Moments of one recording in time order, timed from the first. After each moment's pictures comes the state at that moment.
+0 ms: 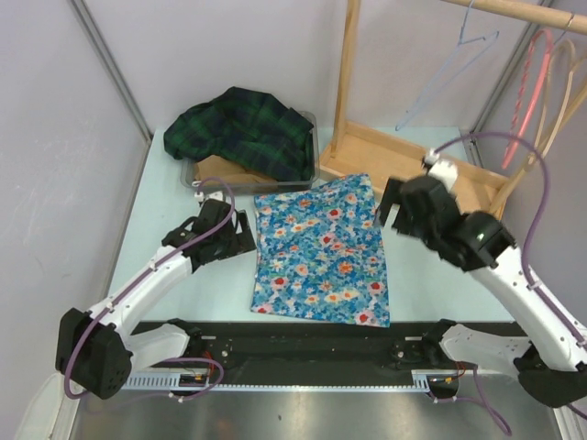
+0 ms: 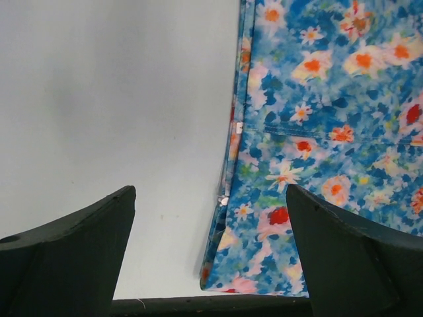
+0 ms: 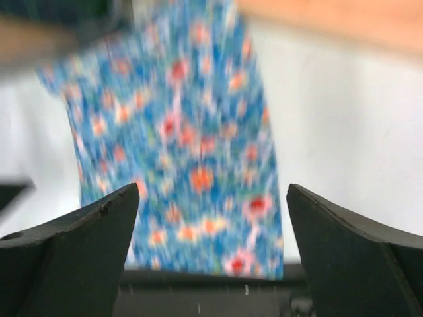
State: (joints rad) left arm -0.45 1.11 0.78 -0.62 -0.17 -0.65; right arm 0.74 1.01 1.30 -1.07 0.48 0.78
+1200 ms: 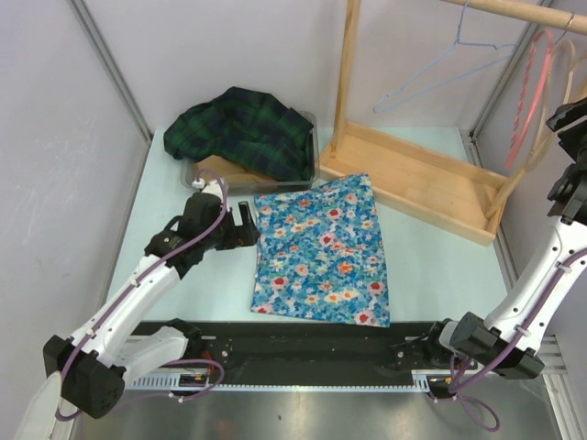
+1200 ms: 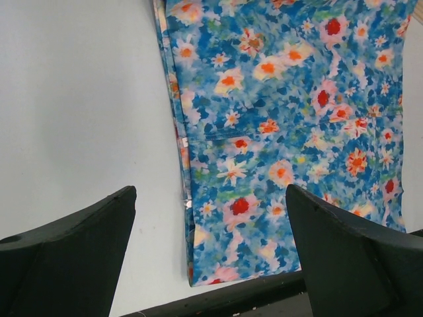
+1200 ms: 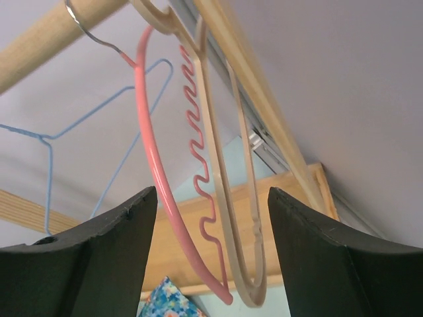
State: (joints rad) left arm -0.45 0.99 0.86 -0.59 -0.04 -0.49; right arm -0.58 1.24 1.86 -0.72 -0.10 0.47
